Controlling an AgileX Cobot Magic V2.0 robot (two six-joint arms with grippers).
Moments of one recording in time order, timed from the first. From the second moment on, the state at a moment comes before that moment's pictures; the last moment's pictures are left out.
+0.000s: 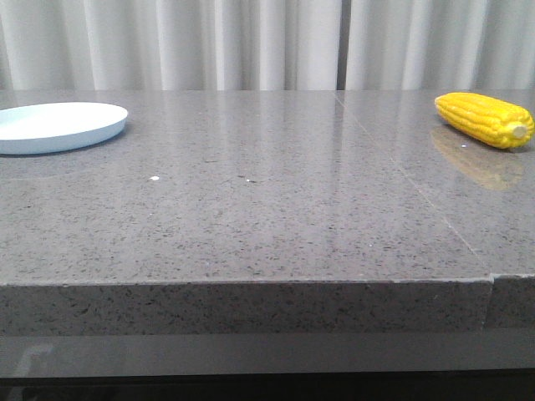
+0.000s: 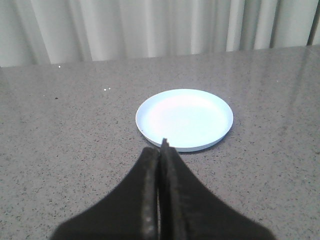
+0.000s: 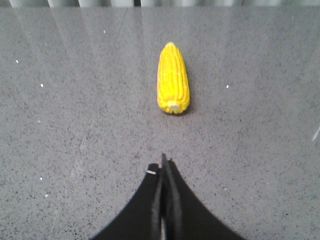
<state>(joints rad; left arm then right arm) -0.01 0.45 -0.66 0.00 0.55 0.05 0.04 0.57 -0.67 0.05 0.58 0.05</state>
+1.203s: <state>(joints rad) 0.02 1.12 -0.97 -0.01 0.66 0.05 0.04 0.74 -0.67 0.05 0.59 0.04</state>
